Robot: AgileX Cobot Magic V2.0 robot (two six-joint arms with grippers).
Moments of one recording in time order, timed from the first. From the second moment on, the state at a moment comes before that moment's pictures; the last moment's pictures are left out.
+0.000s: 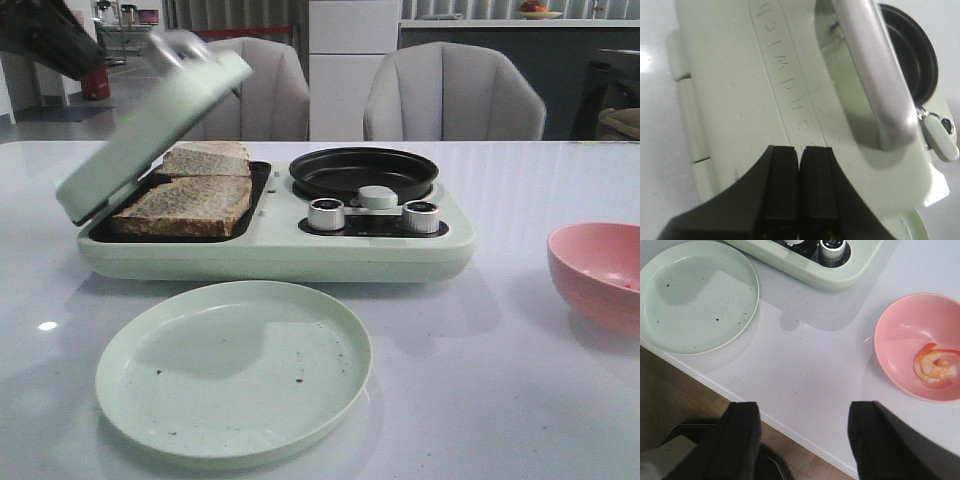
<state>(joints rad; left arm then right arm) -0.02 1.78 -1.55 -0.72 0.97 0.54 0.42 0.83 -0.77 0.03 0.82 -0.02</state>
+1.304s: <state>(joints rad) -0.55 0.70 -0.72 -0.18 0.67 0.19 0.42 0.83 -0.77 0.03 0.79 -0.02</state>
